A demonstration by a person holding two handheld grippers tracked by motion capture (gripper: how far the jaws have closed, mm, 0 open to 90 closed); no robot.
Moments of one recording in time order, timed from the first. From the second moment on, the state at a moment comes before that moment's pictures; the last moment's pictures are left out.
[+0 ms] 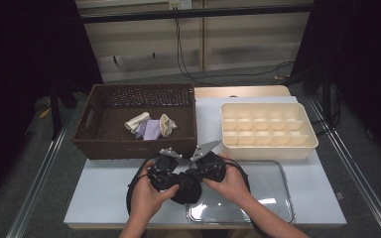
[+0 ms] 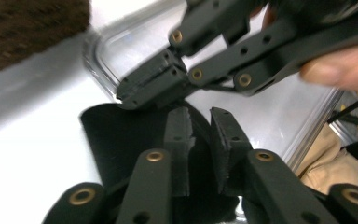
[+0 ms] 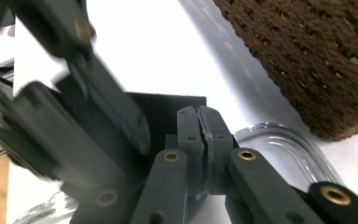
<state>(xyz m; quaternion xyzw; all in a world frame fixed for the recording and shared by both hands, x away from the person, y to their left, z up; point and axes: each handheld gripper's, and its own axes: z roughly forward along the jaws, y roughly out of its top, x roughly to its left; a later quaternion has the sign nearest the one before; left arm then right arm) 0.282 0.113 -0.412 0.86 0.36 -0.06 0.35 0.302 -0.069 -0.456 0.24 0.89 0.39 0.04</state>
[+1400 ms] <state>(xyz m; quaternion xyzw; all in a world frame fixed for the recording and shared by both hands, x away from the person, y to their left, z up) 0.273 0.130 -0.434 0.86 0.38 -0.06 0.33 0.290 -0.083 -0.469 0.26 0.89 0.38 0.01</state>
